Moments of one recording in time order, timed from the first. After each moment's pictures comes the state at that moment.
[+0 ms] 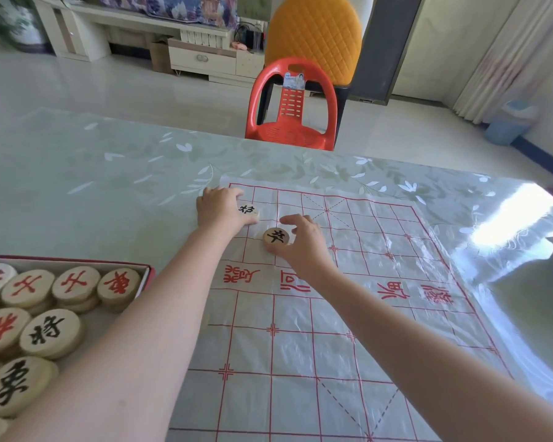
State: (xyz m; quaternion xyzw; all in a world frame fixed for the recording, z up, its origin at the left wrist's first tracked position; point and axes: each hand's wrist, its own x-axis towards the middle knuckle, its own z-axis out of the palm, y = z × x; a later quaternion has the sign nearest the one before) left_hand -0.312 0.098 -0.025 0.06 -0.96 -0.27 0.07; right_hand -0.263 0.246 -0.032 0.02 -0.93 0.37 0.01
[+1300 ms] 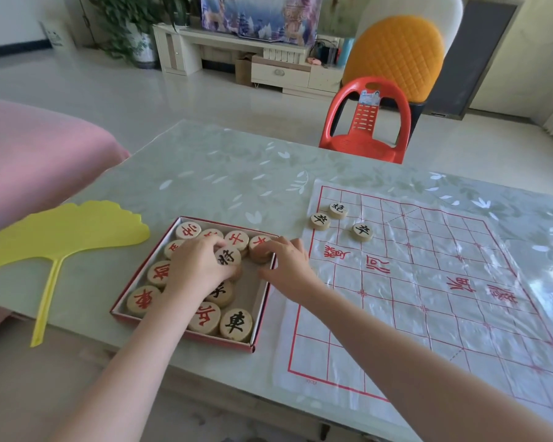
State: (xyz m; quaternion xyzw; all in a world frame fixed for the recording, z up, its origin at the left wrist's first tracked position) left_hand -0.087 -0.066 0.000 0.15 -0.94 -0.27 0.12; right_hand -0.130 0.090 0.001 0.22 -0.92 0.31 -0.08
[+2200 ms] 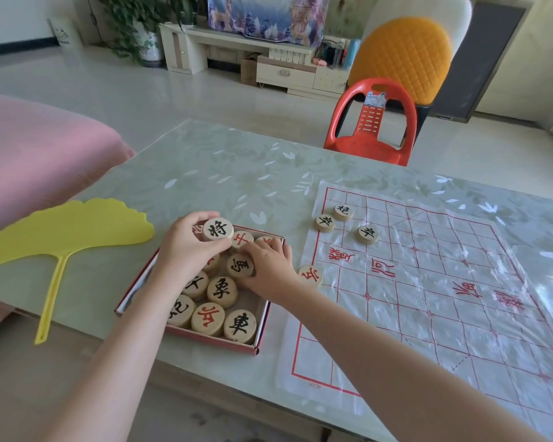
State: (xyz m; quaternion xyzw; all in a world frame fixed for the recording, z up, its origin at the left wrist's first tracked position) left_hand -0.082 -0.085 0.025 0.19 -0.82 -0.52 0.14; right_hand -0.135 0.056 -0.014 0.30 -0.93 0.19 -0.06
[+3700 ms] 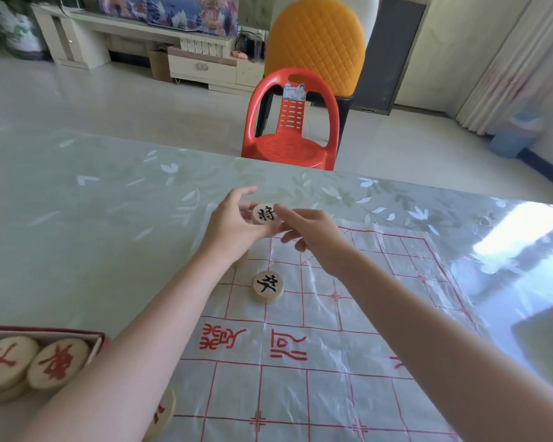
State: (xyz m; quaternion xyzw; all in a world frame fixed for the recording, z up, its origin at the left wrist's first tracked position) left_hand -0.336 0.127 0.000 0.01 -0.81 -0.59 0.06; right_hand -0.361 0.273 -0.003 0.01 -0.80 0.59 -0.11
